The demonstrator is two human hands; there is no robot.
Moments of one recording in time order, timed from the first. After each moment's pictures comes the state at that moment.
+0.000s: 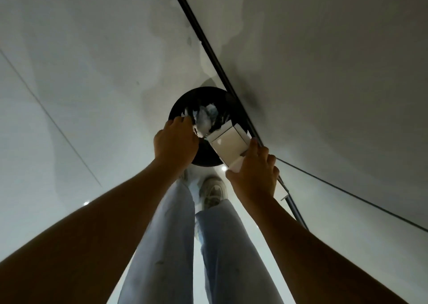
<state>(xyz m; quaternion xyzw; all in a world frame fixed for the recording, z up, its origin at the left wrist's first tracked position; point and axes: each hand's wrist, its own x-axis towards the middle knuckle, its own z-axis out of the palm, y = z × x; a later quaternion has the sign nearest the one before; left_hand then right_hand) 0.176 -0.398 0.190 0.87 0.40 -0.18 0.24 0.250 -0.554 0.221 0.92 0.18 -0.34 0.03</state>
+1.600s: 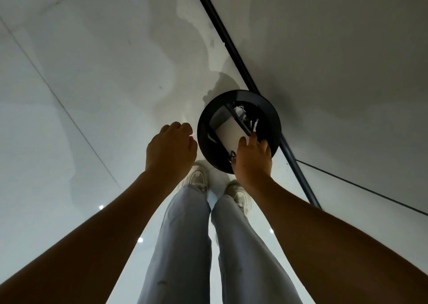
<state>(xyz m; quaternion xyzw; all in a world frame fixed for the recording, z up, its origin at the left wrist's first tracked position) 0.117 -0.348 0.193 0.87 0.40 -0.15 0.23 0.223 -0.491 0.138 0.87 0.32 -0.36 0.15</state>
